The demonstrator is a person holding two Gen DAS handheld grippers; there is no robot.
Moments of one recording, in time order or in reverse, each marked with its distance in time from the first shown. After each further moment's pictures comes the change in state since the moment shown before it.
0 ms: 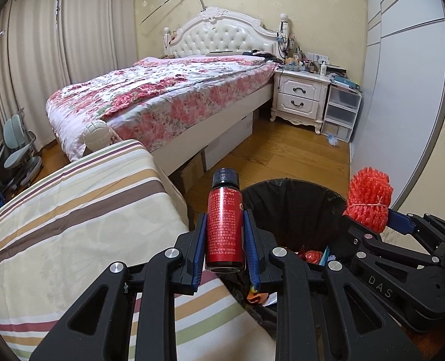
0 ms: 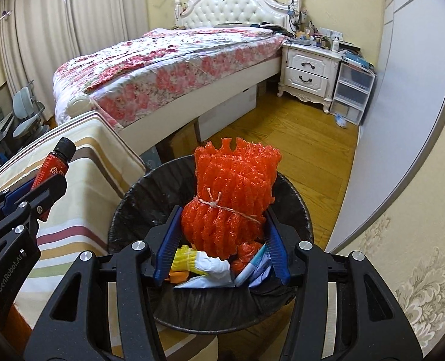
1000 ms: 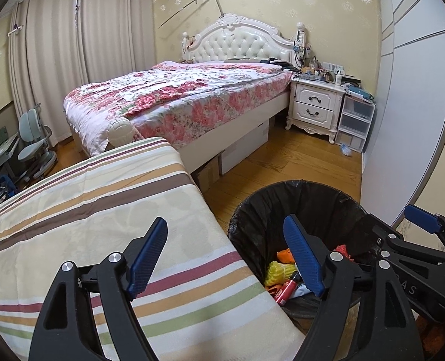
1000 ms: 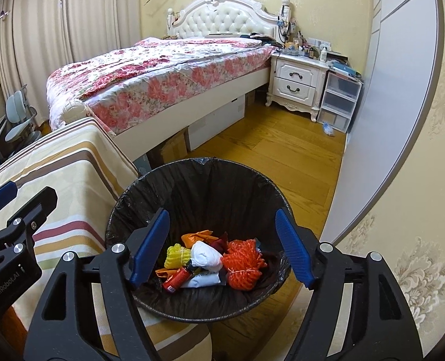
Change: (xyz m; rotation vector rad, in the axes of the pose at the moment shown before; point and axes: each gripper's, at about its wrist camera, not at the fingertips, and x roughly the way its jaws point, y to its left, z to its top) left arm -0.034 0.016 -0.020 -0.054 -0.038 0.067; right arm -0.036 0.006 -0.014 -0.015 -0.067 -0.057
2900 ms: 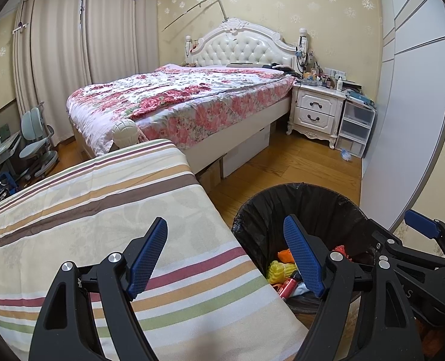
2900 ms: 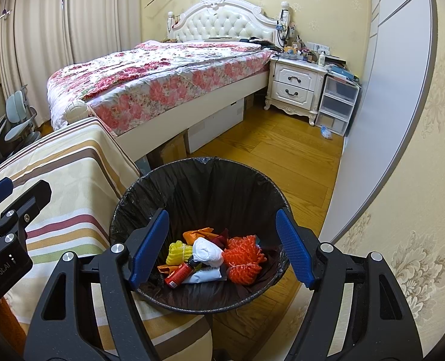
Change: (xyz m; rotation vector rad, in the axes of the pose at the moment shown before) left arm -0.010 0.002 -0.005 -0.011 -0.016 0.006; right arm -0.009 0.002 -0.006 0.000 -0.010 -0.008
